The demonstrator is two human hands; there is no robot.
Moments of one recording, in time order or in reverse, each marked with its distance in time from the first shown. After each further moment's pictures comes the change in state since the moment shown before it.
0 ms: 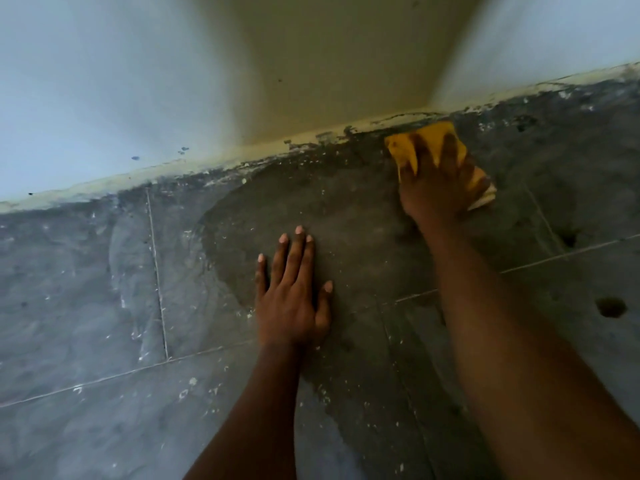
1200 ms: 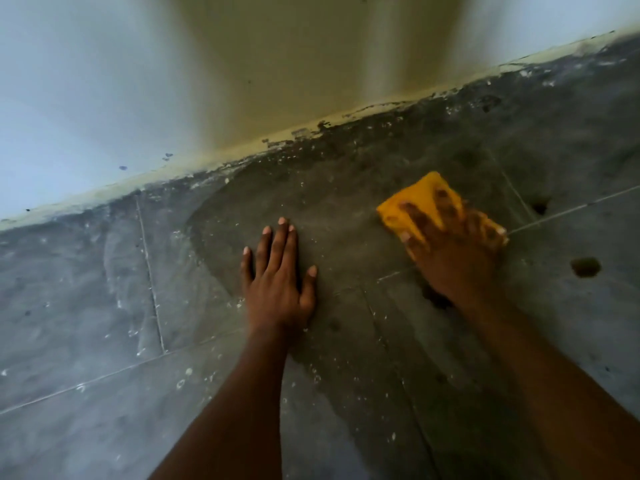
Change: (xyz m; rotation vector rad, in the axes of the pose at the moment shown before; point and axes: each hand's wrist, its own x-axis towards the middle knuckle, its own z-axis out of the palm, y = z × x) left_hand 0.000 0.003 -0.005 0.040 -0.011 -0.011; right_hand -0.107 0.121 0.003 -0.145 0.075 -0.307
